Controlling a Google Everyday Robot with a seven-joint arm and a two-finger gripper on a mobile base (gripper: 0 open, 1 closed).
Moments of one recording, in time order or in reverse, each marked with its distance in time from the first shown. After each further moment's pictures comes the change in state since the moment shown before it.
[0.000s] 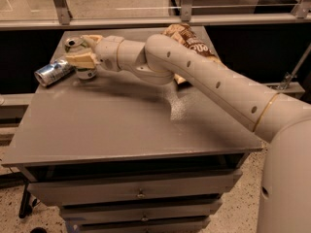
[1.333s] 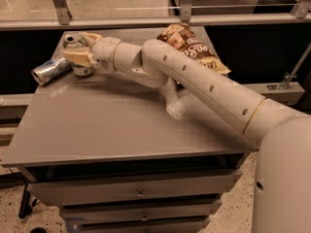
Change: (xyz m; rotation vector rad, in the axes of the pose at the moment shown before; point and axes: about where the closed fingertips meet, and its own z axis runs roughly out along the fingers) arm 0.001 -0.008 0.015 0.018 -0.072 0.033
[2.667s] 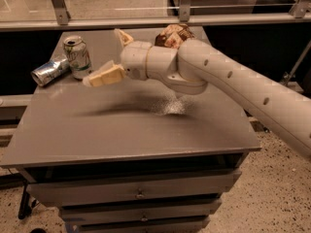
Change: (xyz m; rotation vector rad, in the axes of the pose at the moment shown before) arm -0.023 0.036 -0.101 -0.037 0.071 -0.081
